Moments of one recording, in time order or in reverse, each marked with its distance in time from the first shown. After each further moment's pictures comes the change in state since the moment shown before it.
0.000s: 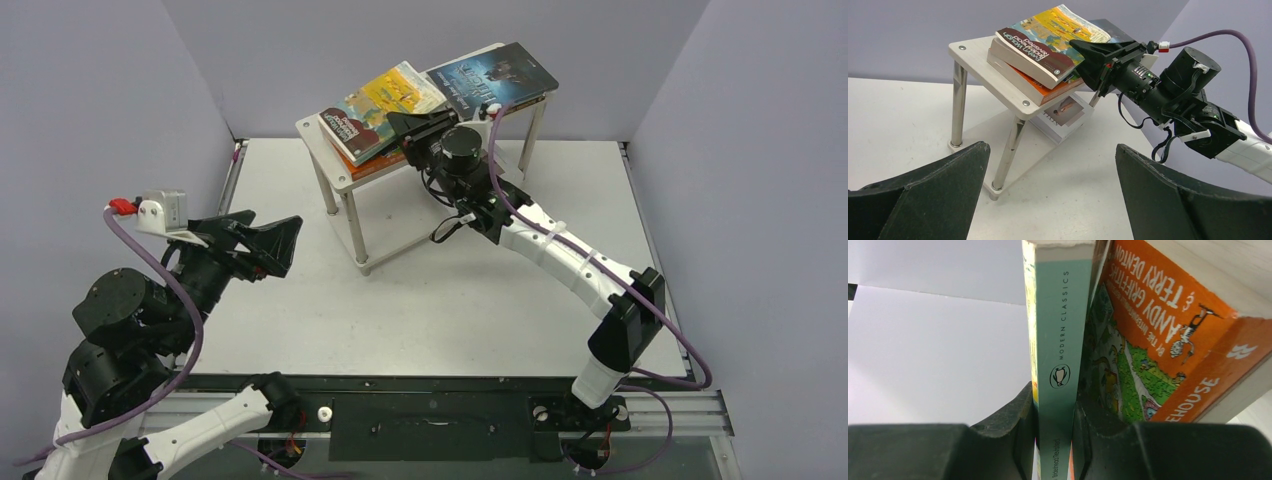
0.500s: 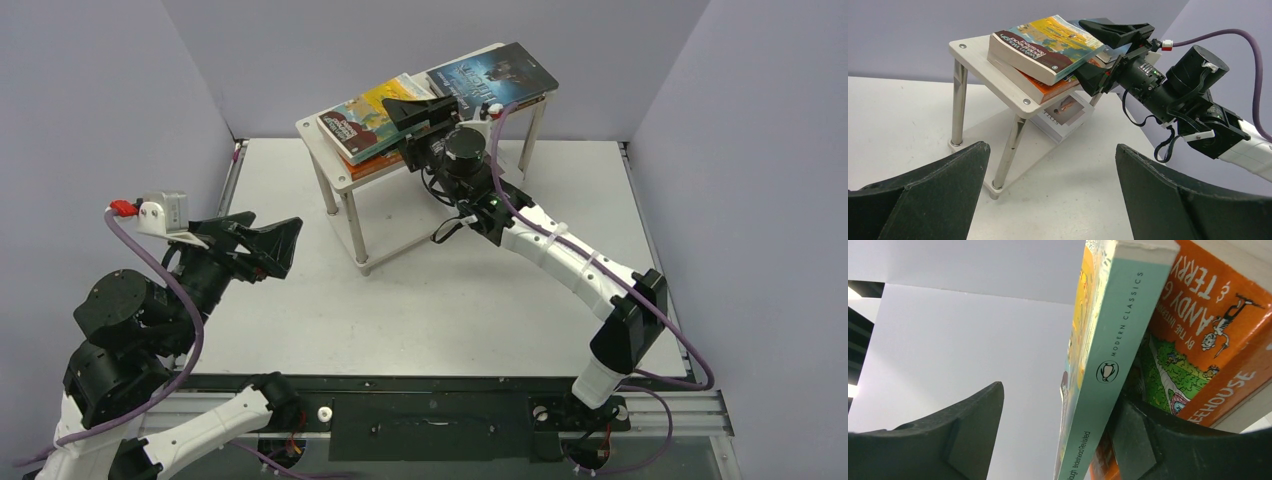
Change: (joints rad) left arm 0.000 -0.008 -0.010 0.001 0.000 -0.002; right arm 0.001 -0.011 -0.024 0.052 -0.025 0.033
